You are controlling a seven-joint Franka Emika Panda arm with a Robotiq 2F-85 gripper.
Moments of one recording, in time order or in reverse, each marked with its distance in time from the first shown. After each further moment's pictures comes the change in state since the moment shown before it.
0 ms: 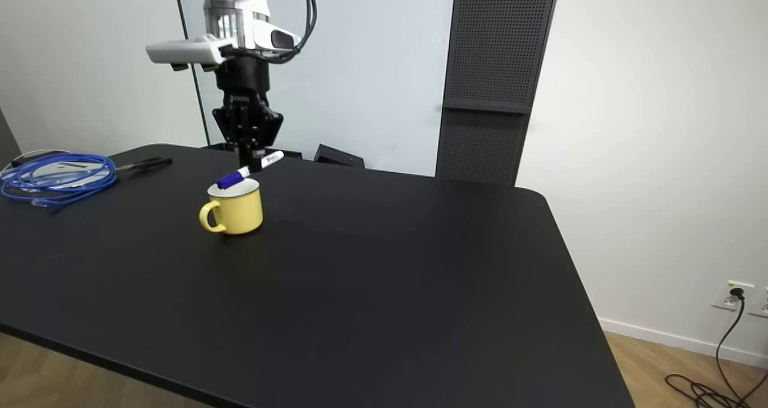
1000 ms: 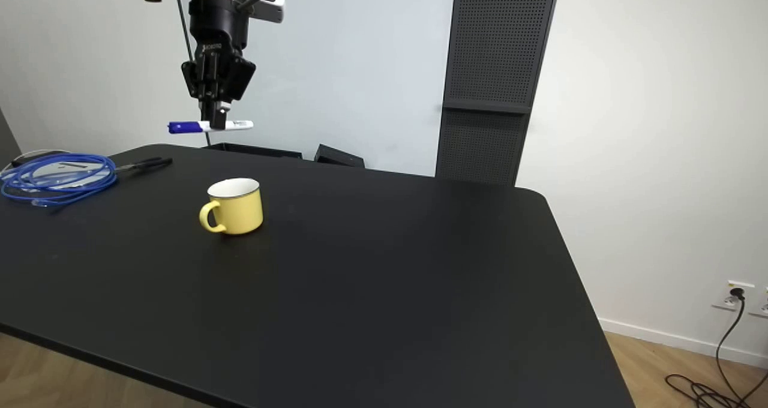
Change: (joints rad) arm -0.004 0.034 0.046 0.265 0.049 -0.483 0.012
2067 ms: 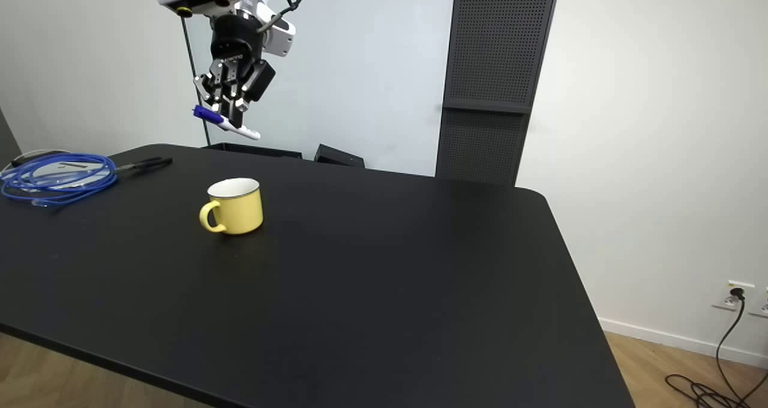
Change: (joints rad) arm 0.042 0.370 0.002 0.489 -0.157 -0.505 -0.172
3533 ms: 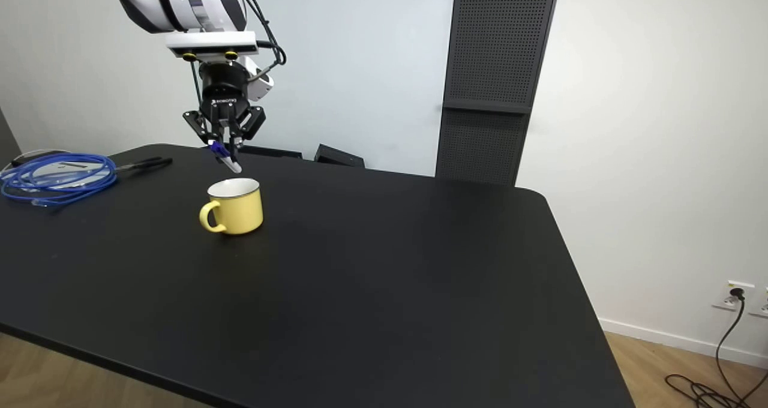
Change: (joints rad) arm 0.078 0.275 0.038 0.263 -0.101 -0.074 -0.324
